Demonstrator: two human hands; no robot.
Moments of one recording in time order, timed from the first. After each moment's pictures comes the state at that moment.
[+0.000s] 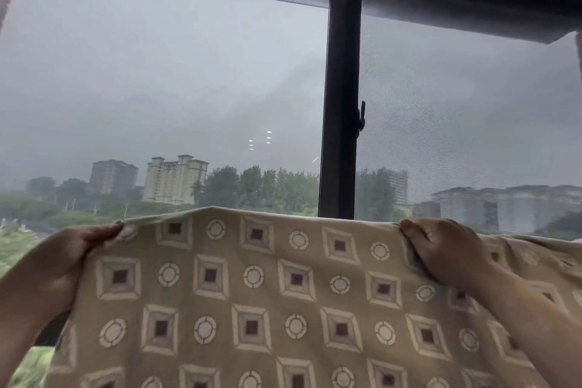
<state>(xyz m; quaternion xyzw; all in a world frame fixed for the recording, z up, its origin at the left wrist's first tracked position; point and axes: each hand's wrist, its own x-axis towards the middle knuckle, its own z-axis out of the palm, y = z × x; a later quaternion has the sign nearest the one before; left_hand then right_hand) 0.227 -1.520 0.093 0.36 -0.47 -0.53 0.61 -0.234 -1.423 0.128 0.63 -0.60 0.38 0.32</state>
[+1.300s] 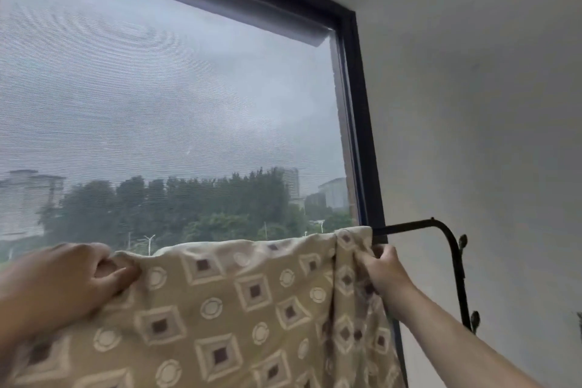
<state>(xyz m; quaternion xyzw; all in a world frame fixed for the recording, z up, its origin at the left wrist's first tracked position) -0.374 -1.494 0.133 0.37 -0.82 0.16 0.41 -0.782 -1.277 0.077 0.31 -0.65 0.69 -0.07</state>
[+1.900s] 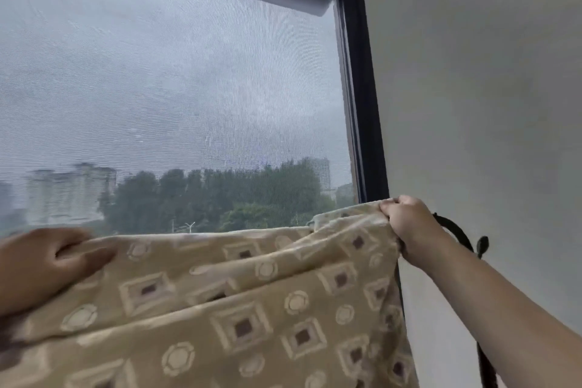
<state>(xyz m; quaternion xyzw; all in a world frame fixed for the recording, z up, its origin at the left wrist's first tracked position) -0.452 -1.530 0.123 0.37 -0.79 0.05 0.48 -0.918 -1.275 0.141 0.35 -0.59 0.73 -0.05</state>
